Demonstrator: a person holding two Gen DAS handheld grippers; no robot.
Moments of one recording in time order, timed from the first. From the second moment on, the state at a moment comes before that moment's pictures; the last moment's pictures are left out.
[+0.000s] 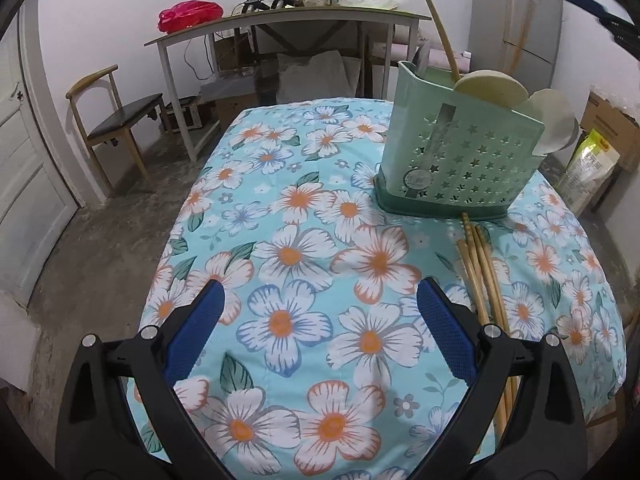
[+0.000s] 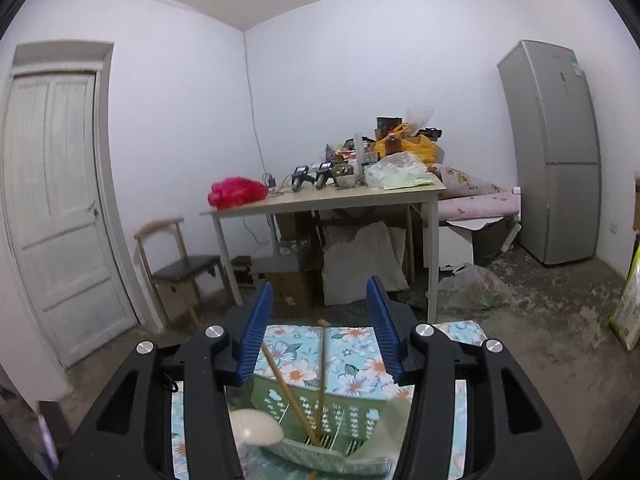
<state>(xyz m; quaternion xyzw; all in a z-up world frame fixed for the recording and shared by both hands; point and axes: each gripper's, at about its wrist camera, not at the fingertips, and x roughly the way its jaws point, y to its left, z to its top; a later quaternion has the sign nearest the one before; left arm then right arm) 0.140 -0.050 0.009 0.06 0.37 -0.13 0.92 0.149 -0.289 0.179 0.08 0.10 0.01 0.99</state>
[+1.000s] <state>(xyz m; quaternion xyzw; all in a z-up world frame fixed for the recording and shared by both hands) 0.137 -0.065 -0.034 0.06 0.45 -0.12 0.88 0.104 -0.265 -0.064 0.34 0.48 0.09 0.81</state>
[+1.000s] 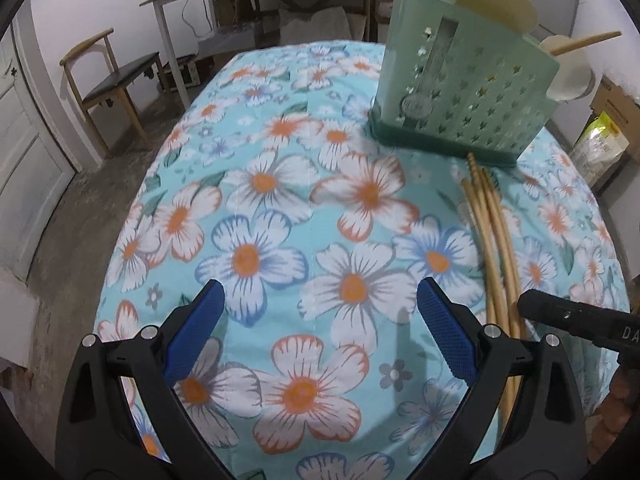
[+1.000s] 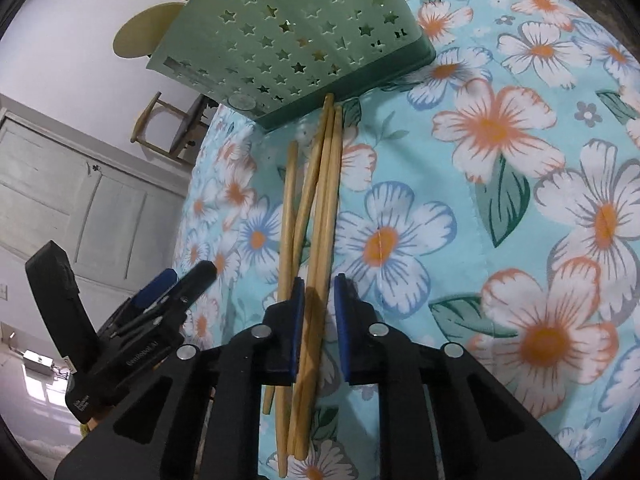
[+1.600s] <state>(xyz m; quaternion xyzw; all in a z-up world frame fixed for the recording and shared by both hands) 0.138 -0.064 -0.045 0.07 0.47 -0.10 0.88 0.095 -0.277 -0.060 0.36 0.47 0.08 0.80</state>
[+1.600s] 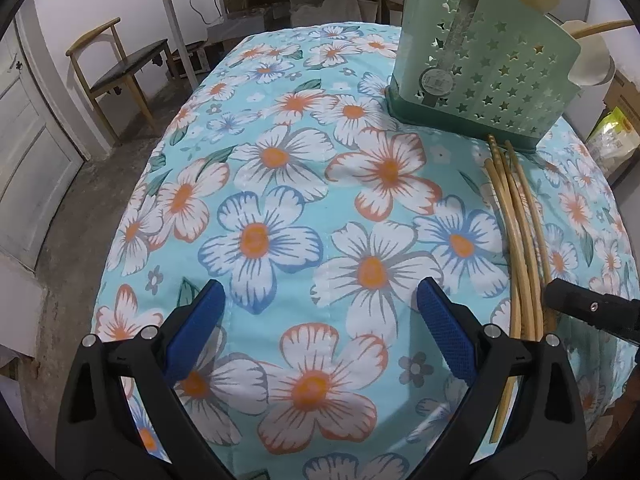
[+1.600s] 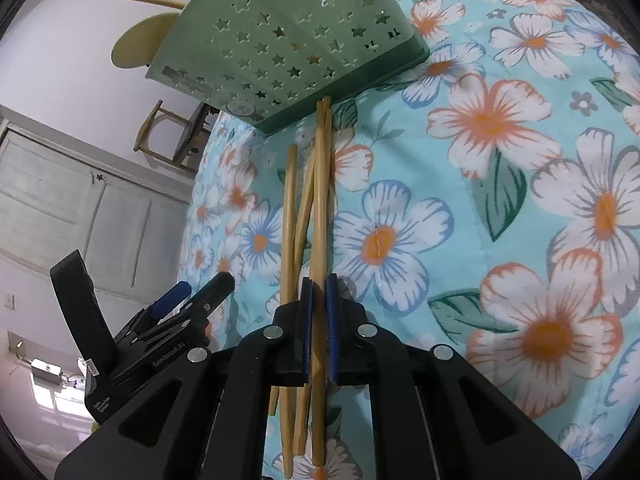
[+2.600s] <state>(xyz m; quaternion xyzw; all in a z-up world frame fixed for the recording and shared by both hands) 0.136 -0.059 -0.034 0.04 0.44 -0.14 0.89 0.090 -0.290 -0.060 0.32 0.48 0.03 0.82</state>
